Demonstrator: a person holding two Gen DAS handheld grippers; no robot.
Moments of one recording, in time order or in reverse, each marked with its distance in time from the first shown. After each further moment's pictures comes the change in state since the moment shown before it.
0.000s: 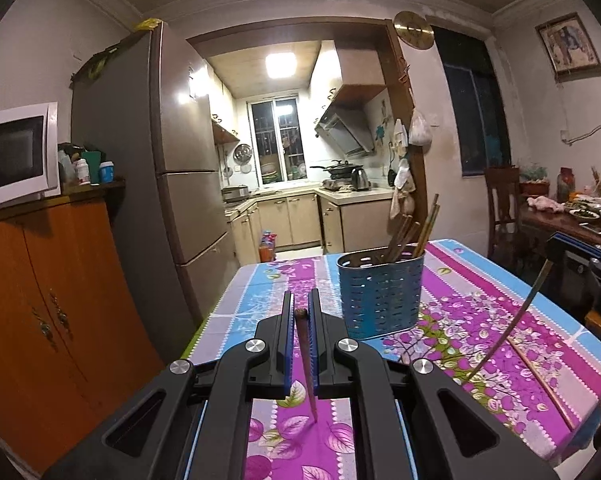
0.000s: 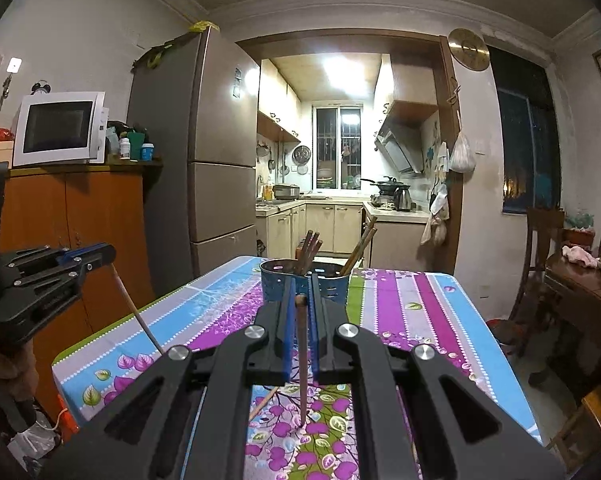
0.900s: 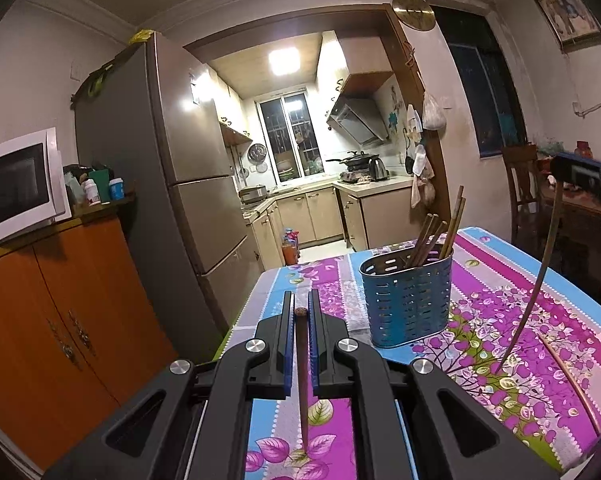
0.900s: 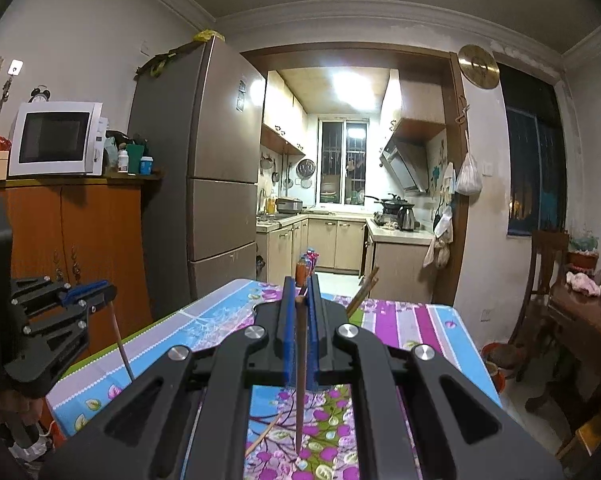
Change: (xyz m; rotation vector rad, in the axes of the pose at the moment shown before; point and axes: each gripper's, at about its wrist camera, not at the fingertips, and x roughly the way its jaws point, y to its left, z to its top) left arm 0.029 -0.008 0.019 0.081 0.020 0.087; right arm 0.025 -0.010 0.053 -0.048 -0.051 0.007
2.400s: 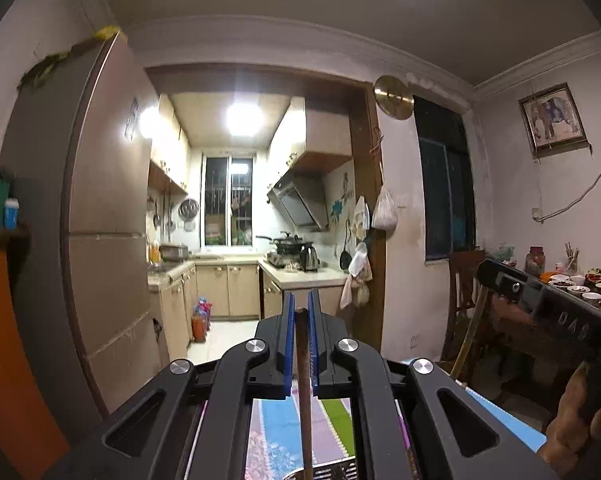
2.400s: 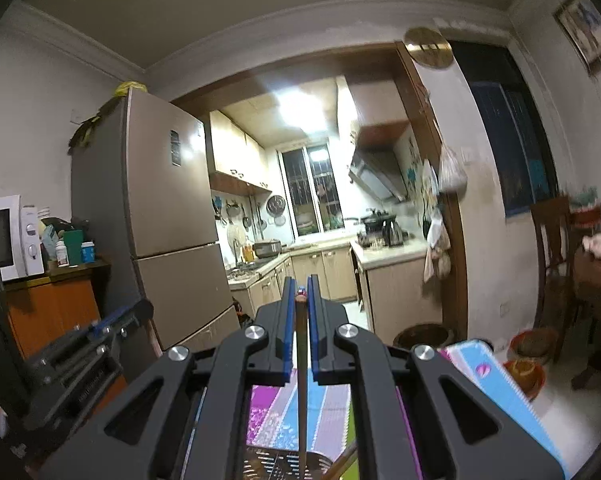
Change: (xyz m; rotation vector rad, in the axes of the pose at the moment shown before) left arm 0.189 -0.025 0.133 -0.216 -0.270 -0.324; right arm 0.171 -0.084 0.064 0.270 -0.108 -0.060
